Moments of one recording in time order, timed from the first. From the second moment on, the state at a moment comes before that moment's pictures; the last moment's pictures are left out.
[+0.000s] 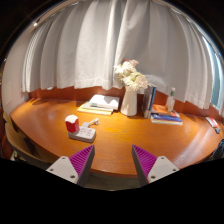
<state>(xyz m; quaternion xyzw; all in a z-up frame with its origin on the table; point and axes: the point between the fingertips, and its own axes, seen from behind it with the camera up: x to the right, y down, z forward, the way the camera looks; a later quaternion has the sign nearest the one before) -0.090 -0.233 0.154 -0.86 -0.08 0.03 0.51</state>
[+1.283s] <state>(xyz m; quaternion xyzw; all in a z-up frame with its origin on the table) -0.238 0.034 0.334 -0.77 -0.05 0.02 0.63</state>
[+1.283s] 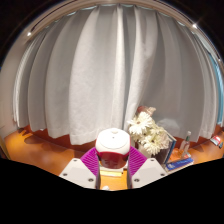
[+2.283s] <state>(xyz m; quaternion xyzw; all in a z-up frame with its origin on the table) -0.053 -0.039 -0.003 -0.91 -0.02 -0.02 0.42</state>
